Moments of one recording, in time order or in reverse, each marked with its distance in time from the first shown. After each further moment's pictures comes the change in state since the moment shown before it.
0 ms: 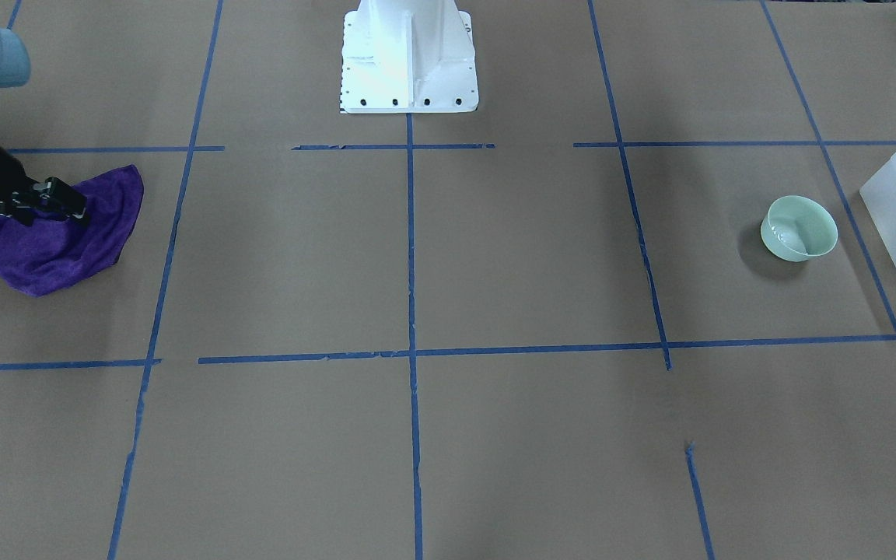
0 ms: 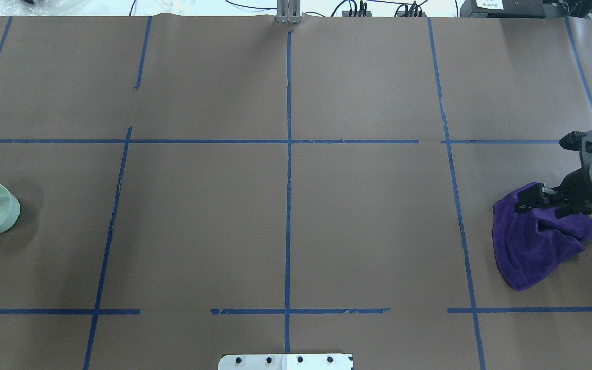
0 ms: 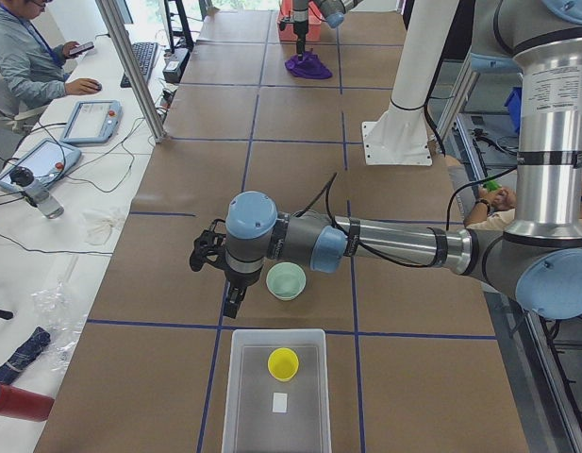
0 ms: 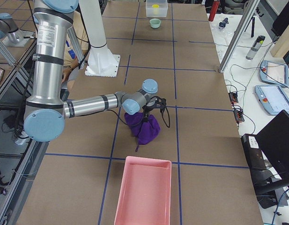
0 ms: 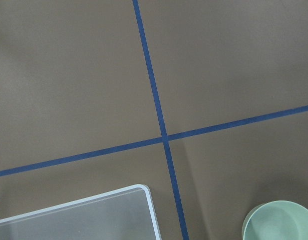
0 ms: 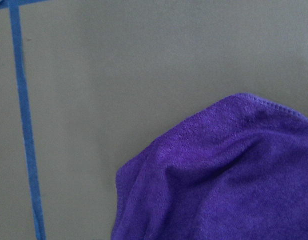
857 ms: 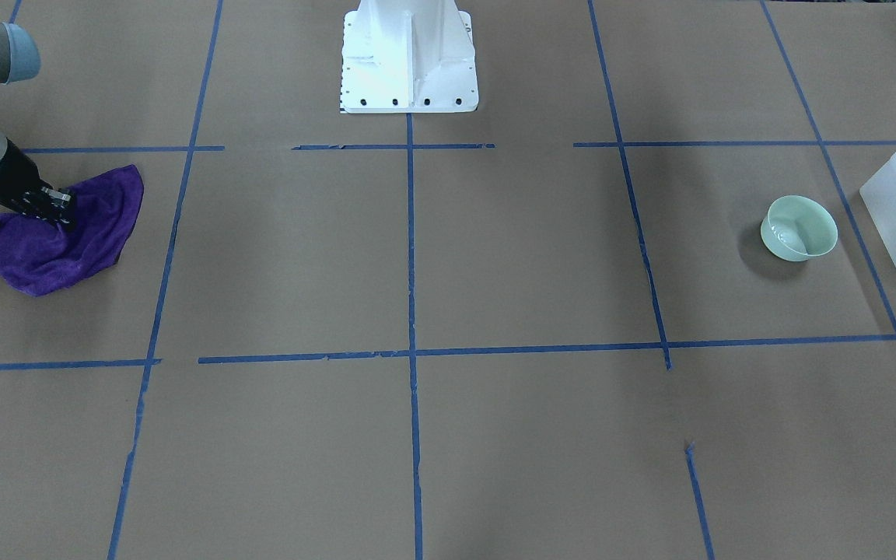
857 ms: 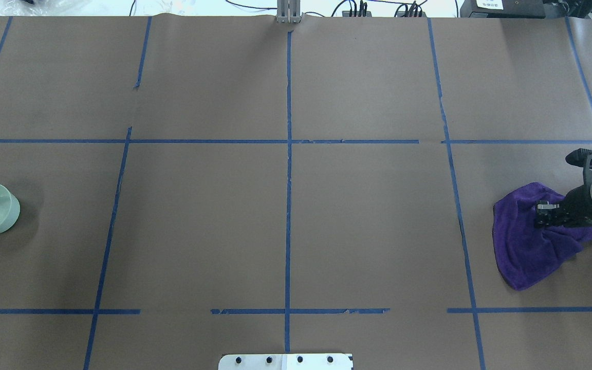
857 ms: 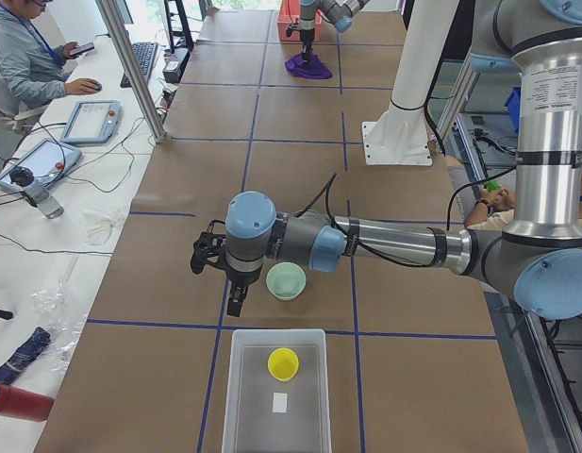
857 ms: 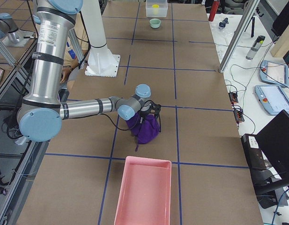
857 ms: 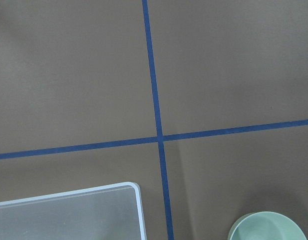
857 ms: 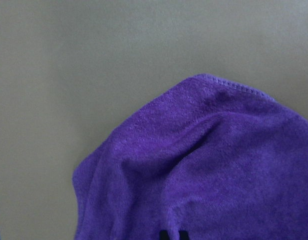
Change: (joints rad) left arm 0.048 0.002 0.017 -0.013 -0.028 -0.115; right arm -0.001 -0.047 0.003 0.052 -0.033 0.073
